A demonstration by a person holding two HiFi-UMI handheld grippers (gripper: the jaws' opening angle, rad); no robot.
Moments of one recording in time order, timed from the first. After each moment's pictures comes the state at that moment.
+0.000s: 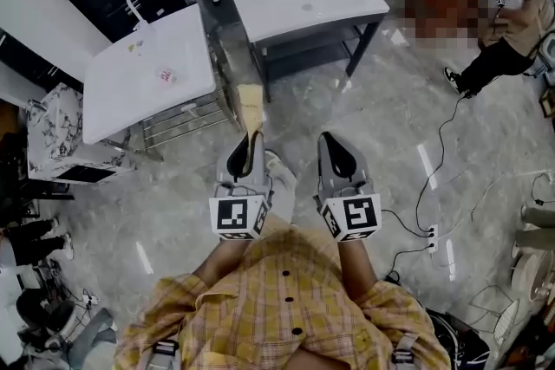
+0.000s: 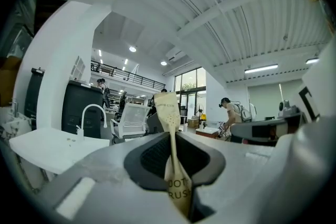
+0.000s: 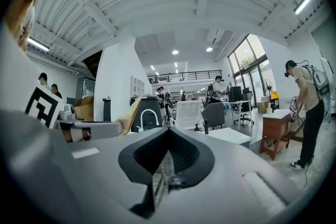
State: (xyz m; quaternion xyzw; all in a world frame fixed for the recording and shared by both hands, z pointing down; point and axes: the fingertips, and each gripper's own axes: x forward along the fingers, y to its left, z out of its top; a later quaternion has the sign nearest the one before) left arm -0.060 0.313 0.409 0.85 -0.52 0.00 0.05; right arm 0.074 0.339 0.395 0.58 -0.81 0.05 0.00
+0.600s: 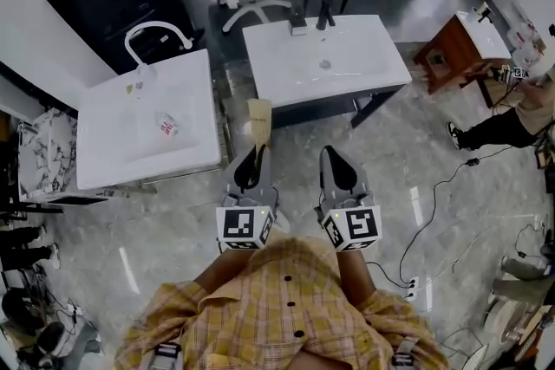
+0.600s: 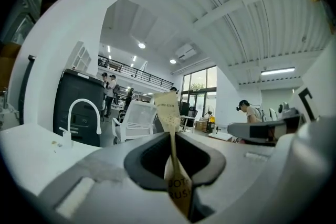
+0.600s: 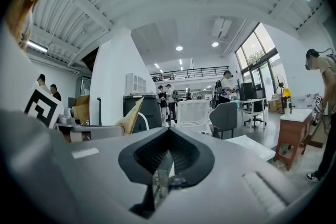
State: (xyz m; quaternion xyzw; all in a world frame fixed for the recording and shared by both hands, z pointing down) left arm -0.072 0.063 0.400 0.83 -0.54 -0.02 0.09; right arm 0.056 0.077 0.376 0.56 -0.83 0.06 0.01
